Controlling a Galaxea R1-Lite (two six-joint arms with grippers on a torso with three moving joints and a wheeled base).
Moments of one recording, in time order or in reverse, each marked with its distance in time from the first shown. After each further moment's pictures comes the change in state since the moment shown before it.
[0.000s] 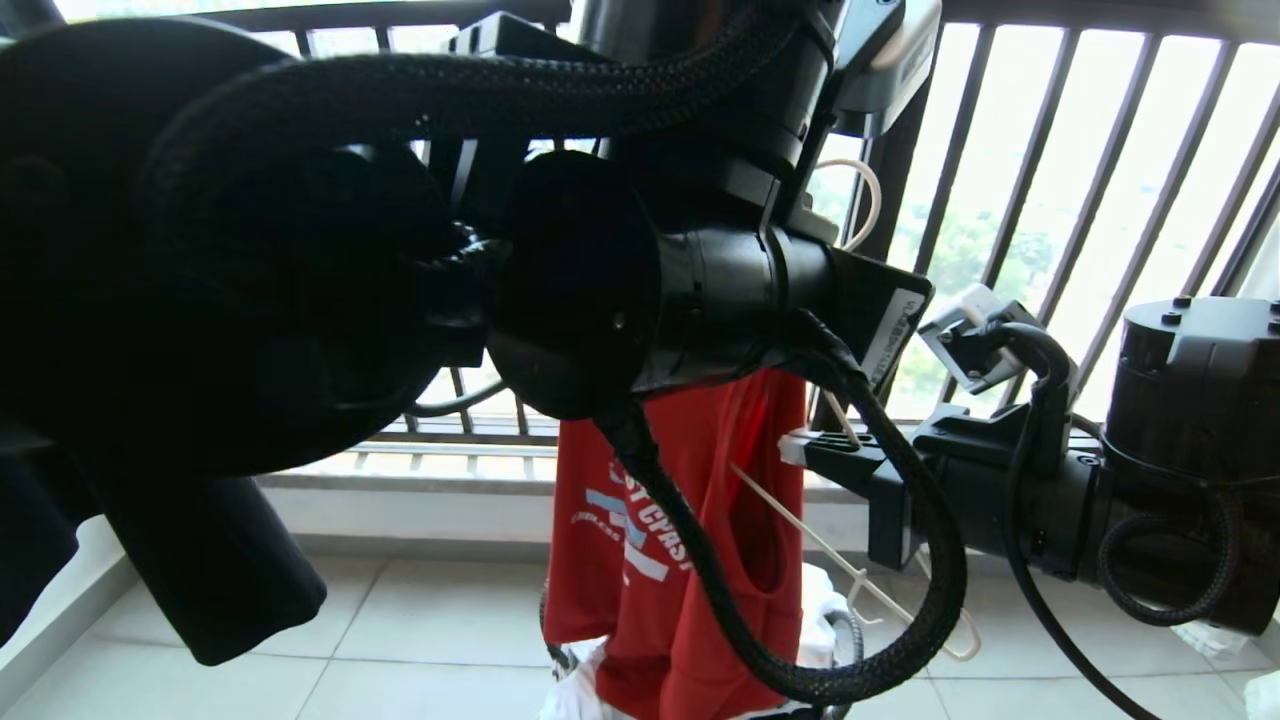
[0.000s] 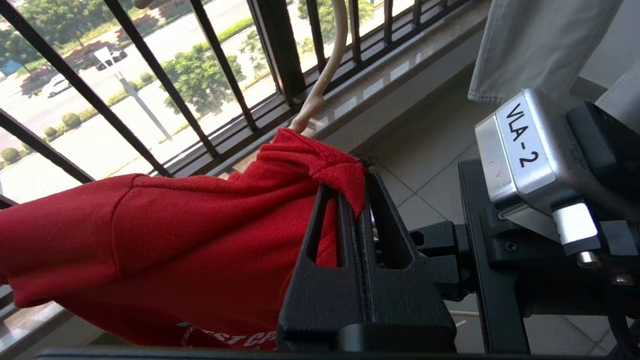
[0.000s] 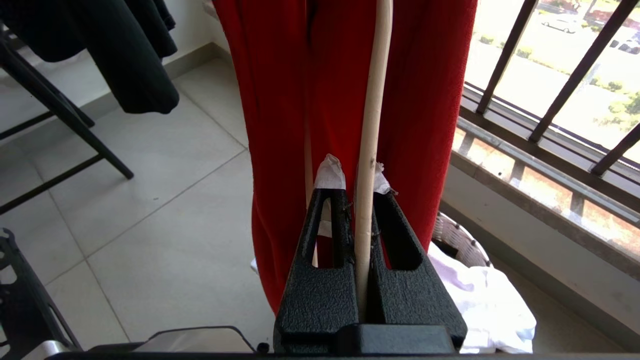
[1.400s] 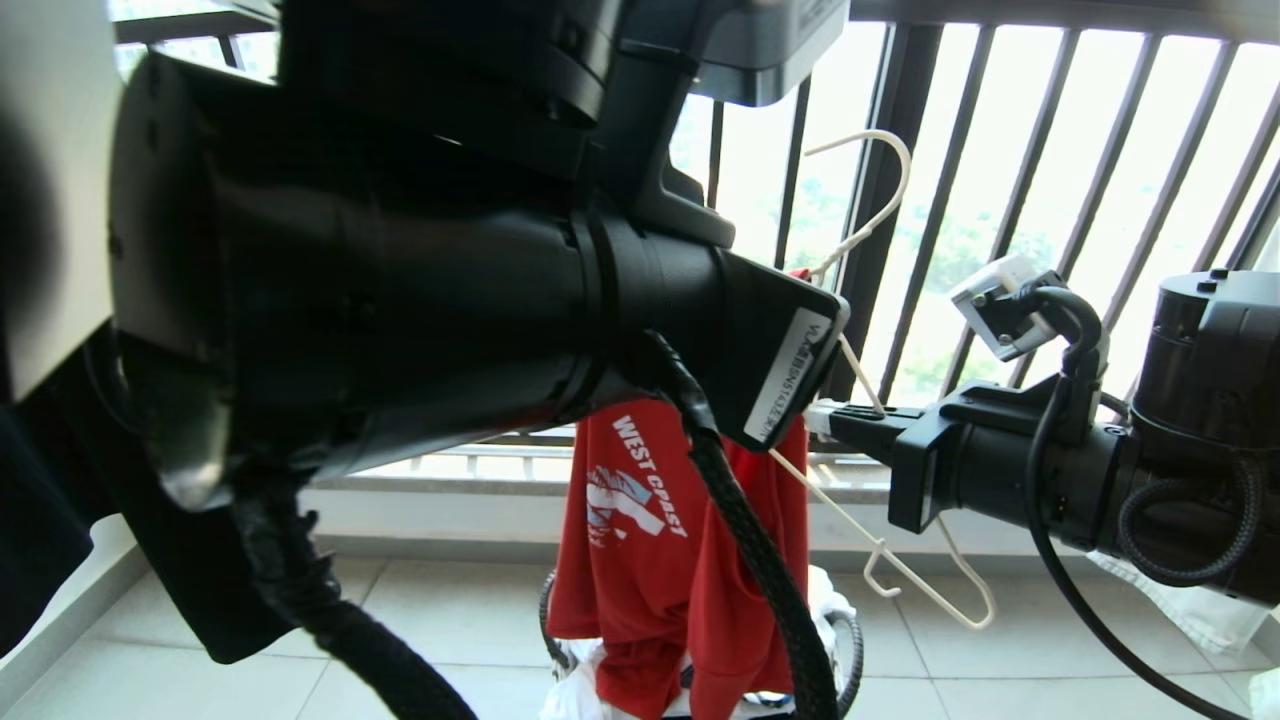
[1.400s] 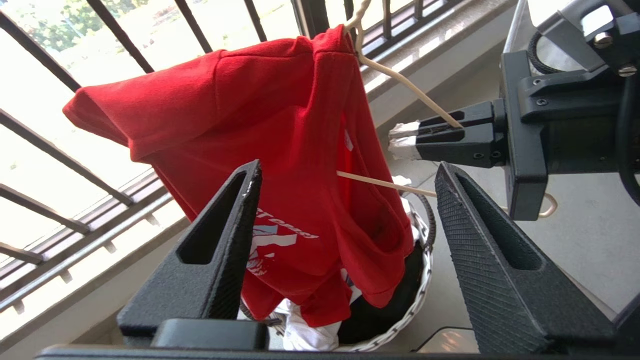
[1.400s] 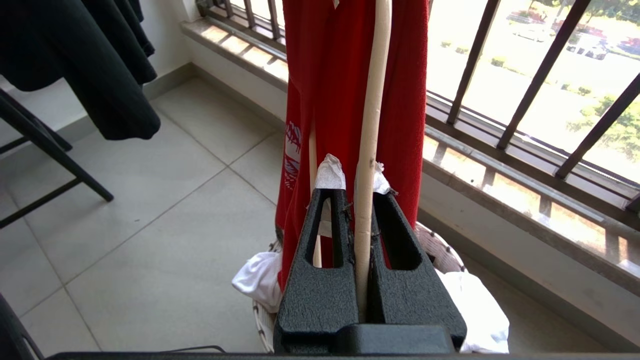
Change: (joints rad) left arm -0.027 -0.191 0.141 0.105 0.094 0.001; right arm -0.058 -0.019 -0.021 0.003 0.000 -0.001
